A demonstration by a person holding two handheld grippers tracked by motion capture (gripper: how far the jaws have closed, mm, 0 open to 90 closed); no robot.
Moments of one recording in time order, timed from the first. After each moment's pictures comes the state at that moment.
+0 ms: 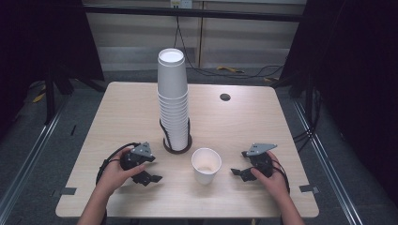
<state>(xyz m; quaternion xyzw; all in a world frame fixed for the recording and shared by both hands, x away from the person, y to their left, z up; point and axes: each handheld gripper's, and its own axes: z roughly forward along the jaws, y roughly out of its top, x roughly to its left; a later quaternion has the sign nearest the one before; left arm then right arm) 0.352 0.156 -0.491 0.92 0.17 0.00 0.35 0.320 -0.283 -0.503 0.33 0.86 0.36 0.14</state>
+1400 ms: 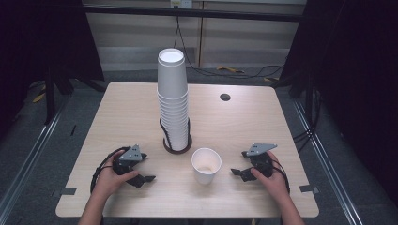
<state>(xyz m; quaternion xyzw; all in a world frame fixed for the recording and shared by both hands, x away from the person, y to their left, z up) 0.350 0.180 -0.516 0.90 0.18 0.06 0.40 0.320 -0.283 -0.503 0.33 0.86 0.36 0.14</state>
